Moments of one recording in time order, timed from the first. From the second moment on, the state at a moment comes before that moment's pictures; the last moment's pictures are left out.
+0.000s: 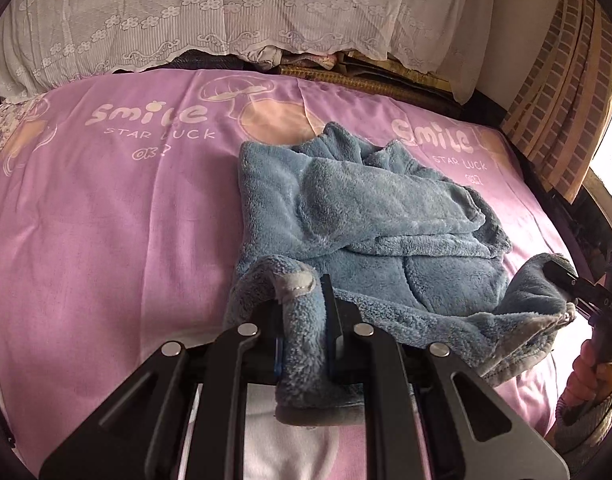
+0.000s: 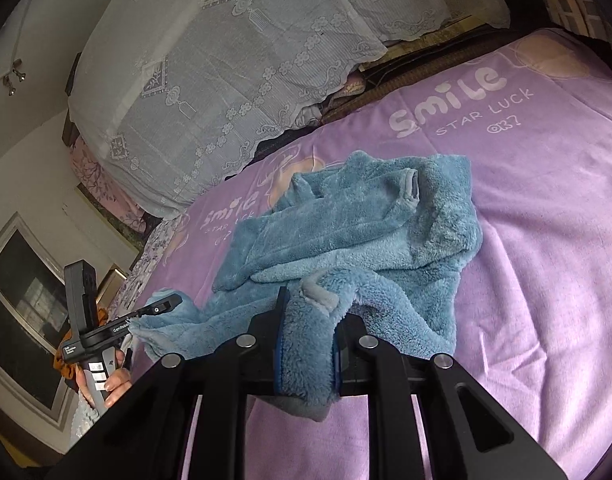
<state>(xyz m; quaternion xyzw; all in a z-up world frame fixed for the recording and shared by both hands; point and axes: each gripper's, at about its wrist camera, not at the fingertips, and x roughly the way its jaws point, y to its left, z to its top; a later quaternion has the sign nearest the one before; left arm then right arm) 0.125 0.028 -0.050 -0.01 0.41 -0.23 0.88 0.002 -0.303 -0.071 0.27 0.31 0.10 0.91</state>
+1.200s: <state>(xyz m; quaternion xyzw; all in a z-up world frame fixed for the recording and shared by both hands) 0.204 -0.047 -0.038 0.11 0.37 -0.14 0.91 0.103 -0.330 -0.083 0.28 0.32 0.06 0.90</state>
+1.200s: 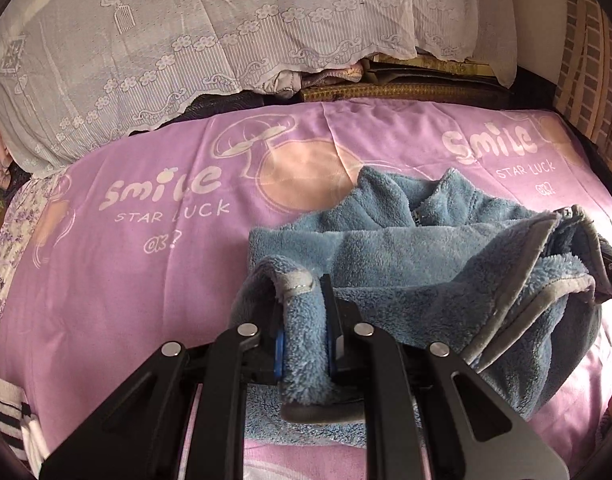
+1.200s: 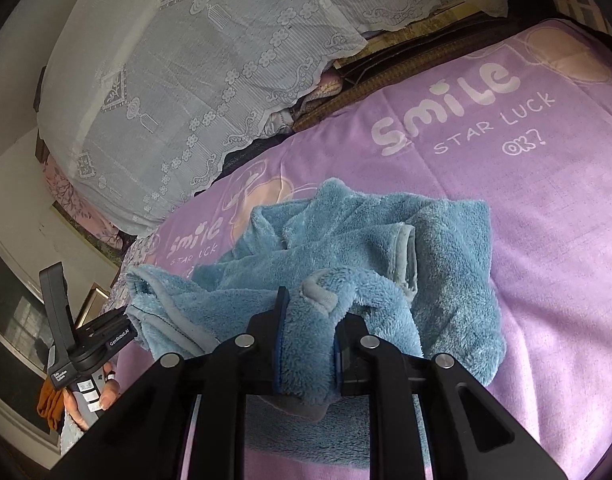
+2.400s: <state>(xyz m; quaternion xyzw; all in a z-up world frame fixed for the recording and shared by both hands) 0.297 -0.071 -0.088 0.10 0.37 -0.08 0.92 0.209 -0.393 -0.138 0.37 0.33 0.03 0.87</state>
